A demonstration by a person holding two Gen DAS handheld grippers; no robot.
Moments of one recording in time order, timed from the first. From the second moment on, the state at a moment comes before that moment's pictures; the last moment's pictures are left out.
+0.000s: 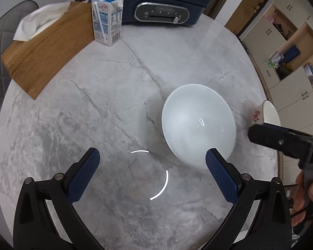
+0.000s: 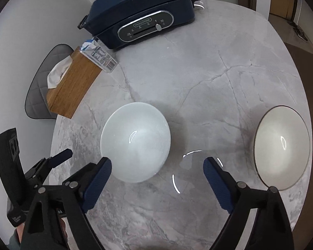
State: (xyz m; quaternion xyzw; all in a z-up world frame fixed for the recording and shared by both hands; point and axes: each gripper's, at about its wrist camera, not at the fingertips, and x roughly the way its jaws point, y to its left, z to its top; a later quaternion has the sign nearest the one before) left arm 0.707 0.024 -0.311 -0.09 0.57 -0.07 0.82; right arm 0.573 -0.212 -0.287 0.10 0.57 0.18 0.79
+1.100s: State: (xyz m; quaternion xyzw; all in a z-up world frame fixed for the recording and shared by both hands) left arm 0.752 -0.002 -0.359 -0.10 0.59 -0.12 0.79; right arm 0.601 -0.202 -0.348 0.15 0.62 0.20 0.75
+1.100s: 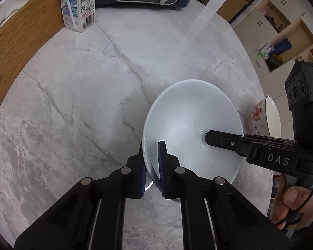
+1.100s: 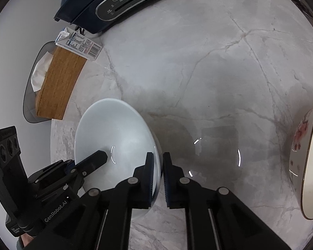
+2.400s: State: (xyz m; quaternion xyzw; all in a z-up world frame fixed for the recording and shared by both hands) left arm 0.559 -0.057 -0.231 -0.06 0.55 -0.21 0.81; right arm 0.421 -0.270 -0.240 0.16 0.56 0.21 0.78
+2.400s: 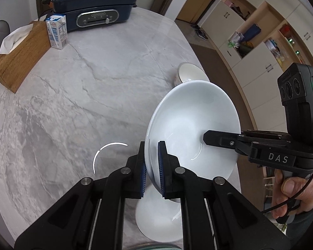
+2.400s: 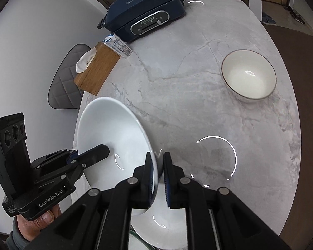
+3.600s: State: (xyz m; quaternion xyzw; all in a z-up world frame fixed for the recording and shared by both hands) left arm 0.450 -0.082 -0.361 -0.01 0.64 -0.17 0.75; right arm 0.324 -0.263 -0.360 0.13 0.64 0.16 0.74
